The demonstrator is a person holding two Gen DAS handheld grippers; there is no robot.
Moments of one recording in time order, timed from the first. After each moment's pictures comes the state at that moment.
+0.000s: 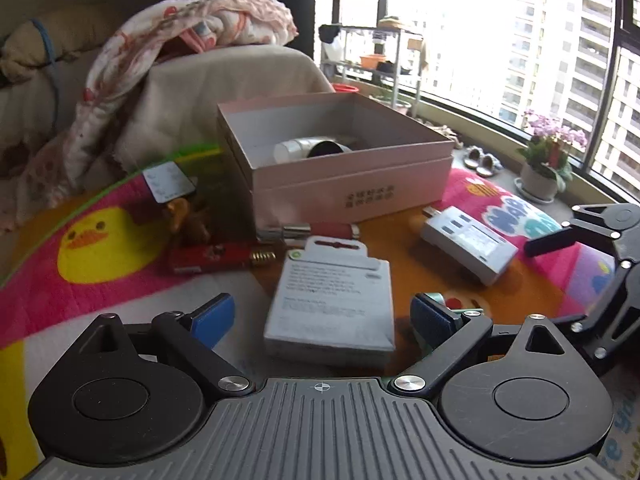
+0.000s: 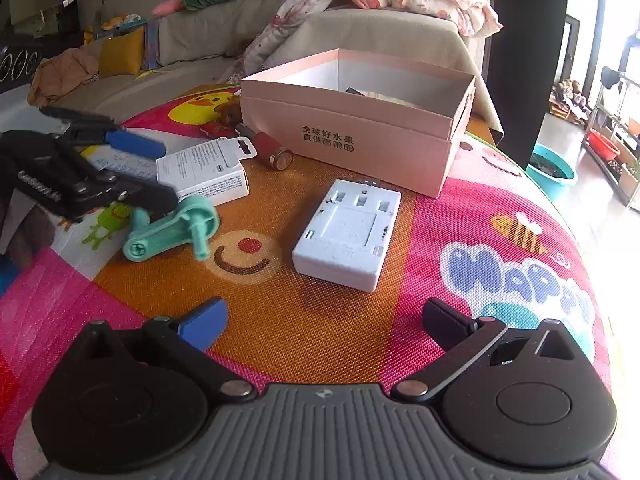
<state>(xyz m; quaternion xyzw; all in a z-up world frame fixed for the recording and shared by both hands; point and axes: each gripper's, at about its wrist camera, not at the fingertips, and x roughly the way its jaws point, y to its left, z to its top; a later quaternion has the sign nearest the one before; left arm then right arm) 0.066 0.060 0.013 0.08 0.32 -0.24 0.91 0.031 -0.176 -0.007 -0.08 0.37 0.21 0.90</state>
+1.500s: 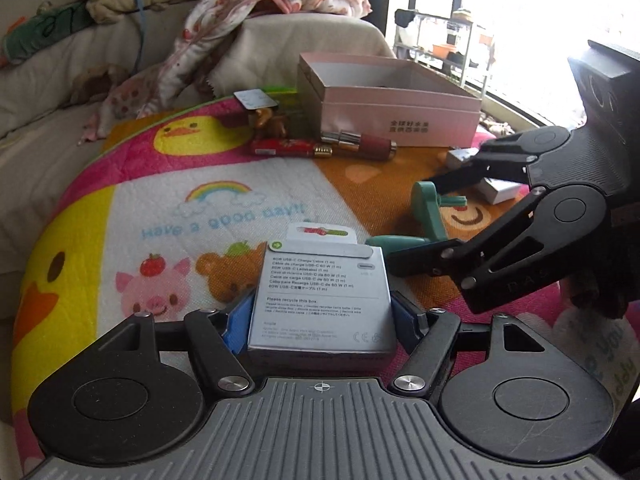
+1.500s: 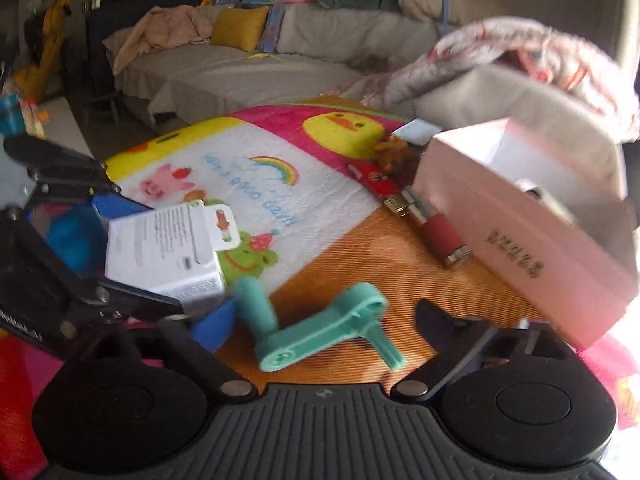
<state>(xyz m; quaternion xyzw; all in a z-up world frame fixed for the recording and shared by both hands) -0.035 0.102 0.010 0.03 0.37 -0.14 0.92 0.043 -0.073 0.005 -0.17 0.32 0.36 0.86</state>
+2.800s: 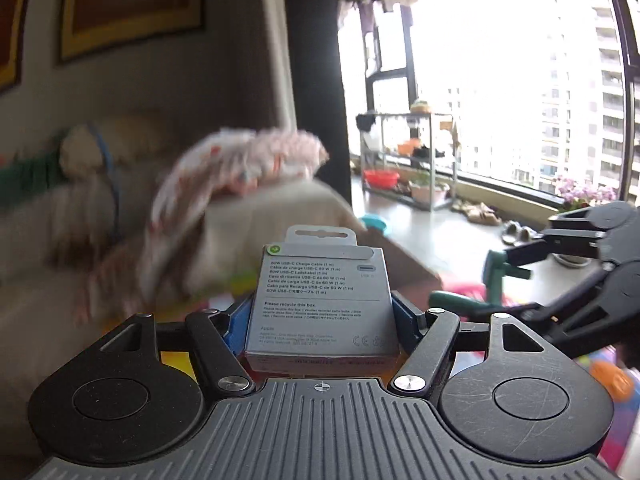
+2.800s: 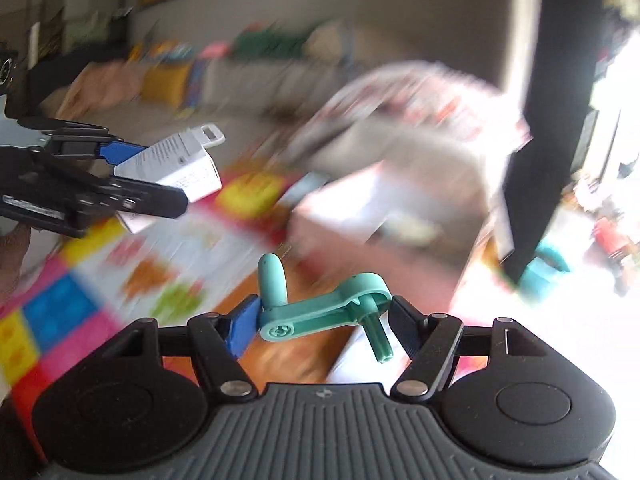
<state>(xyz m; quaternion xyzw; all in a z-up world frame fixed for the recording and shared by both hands) 0.018 0.040 0.140 0.10 0.18 -0.17 0.96 0.007 -0.161 0.097 -0.13 0.24 0.24 0.93</state>
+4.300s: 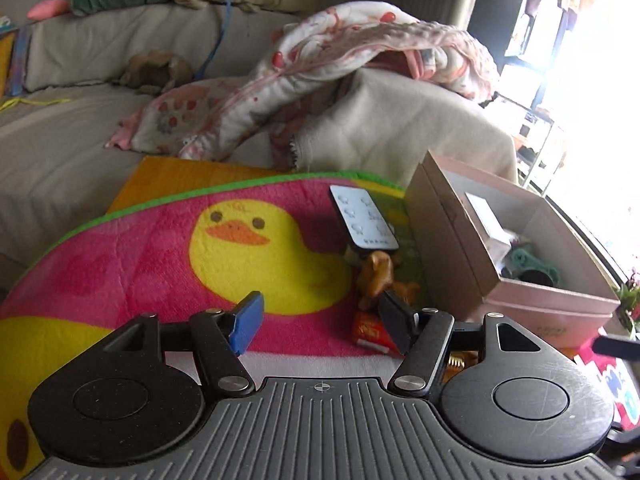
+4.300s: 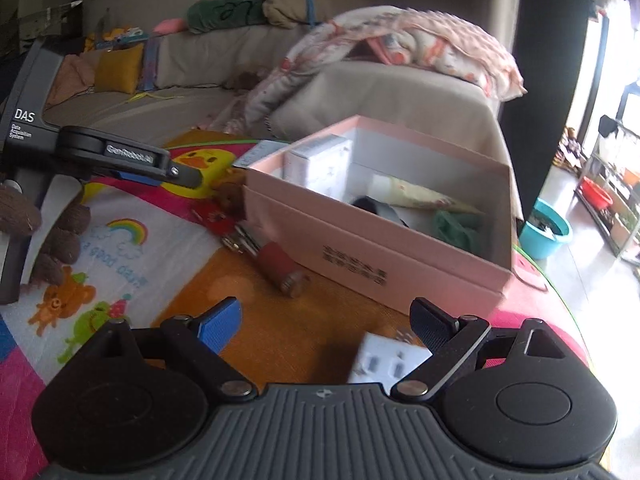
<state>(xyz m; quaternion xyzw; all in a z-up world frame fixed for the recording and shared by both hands) 0.135 0.143 0.017 -0.10 0.32 -0.05 0.94 0.094 -0.109 0.022 -0.11 0.31 0.21 0.92</state>
